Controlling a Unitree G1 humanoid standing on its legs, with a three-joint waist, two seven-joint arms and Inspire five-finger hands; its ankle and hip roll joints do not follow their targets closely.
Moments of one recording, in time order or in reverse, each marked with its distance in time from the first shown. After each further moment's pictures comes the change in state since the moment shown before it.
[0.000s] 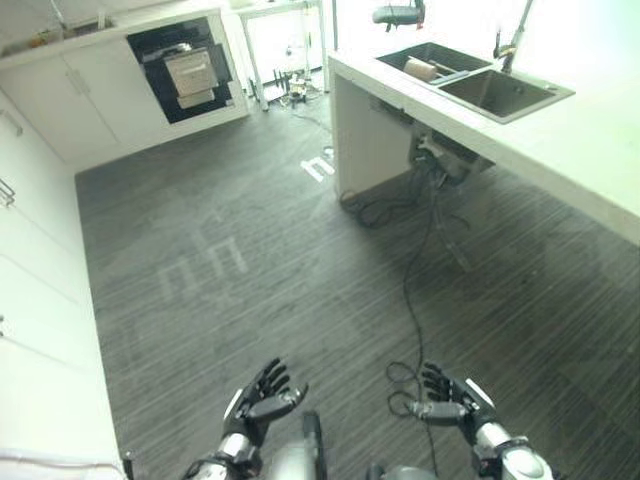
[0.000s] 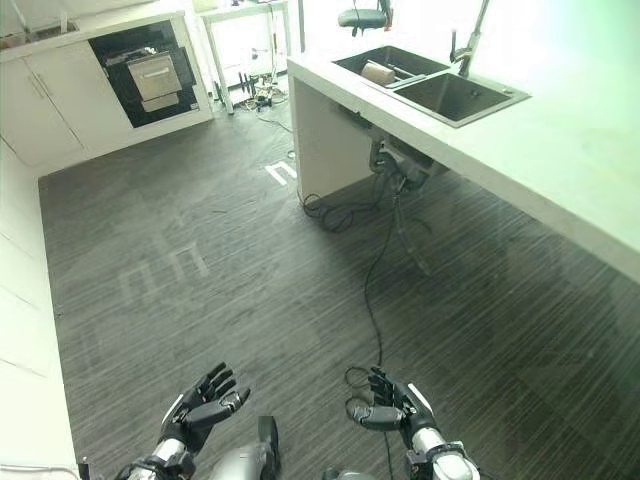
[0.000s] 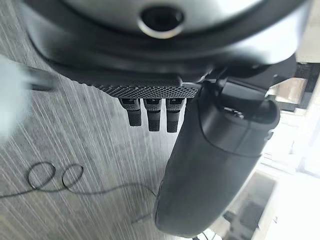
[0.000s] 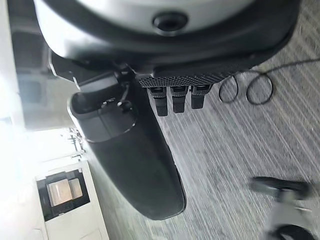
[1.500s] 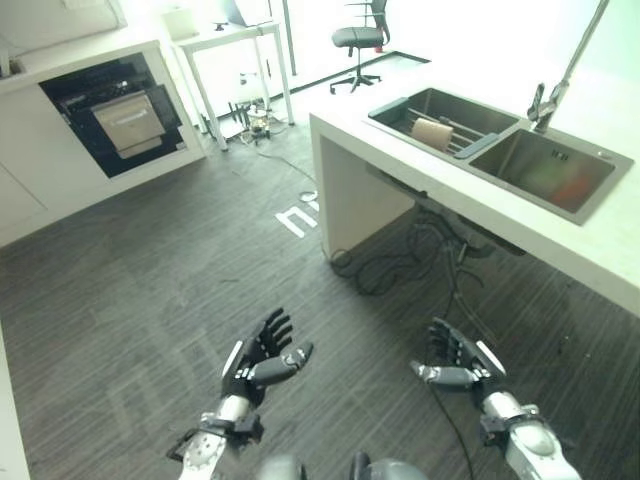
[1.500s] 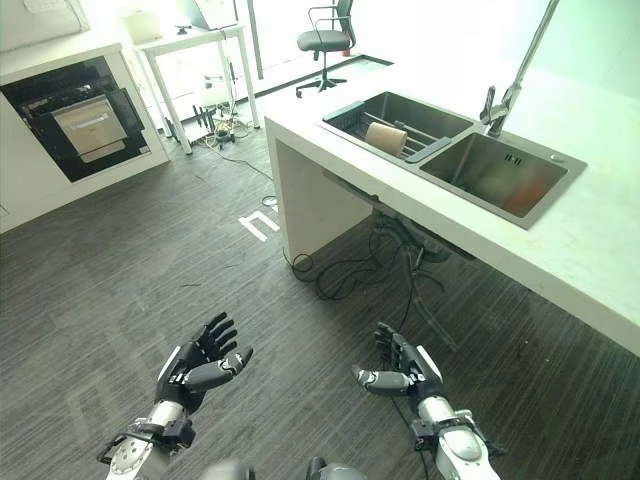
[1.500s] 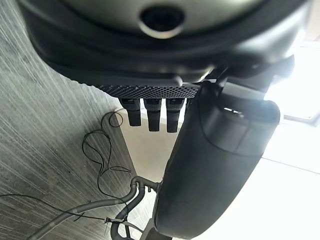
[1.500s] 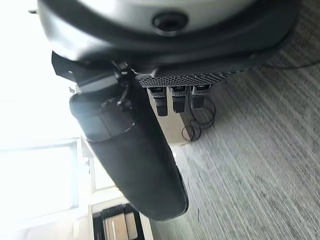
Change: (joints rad) left arm -0.002 0.051 0.002 -0.228 0.053 -0.113 0.004; right arm -0.061 -0.028 -0.019 -0.180 0.040 -0.043 -0.086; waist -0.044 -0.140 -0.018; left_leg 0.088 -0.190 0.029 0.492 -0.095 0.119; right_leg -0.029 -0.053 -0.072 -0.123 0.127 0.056
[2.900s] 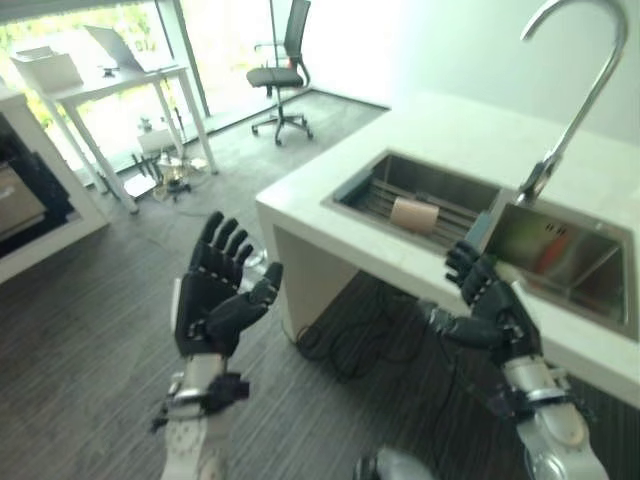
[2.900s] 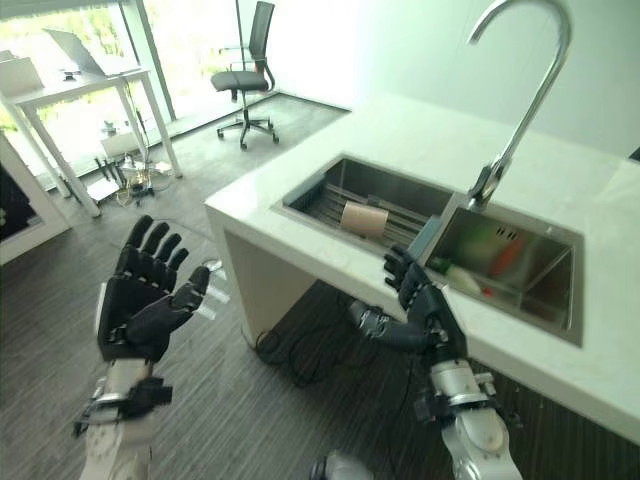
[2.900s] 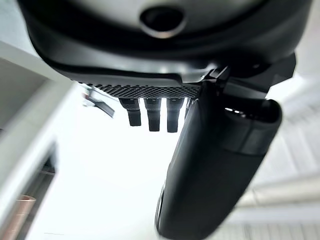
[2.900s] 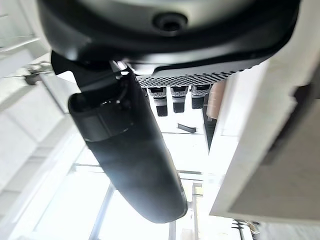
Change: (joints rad) left arm -0.134 0.017 0.061 -0.420 -0.004 -0.247 0.130; right arm 0.028 -0.033 -0.092 -0.454 0.046 -0.197 -0.073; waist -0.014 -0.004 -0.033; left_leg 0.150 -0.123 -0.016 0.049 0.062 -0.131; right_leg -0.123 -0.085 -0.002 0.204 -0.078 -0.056
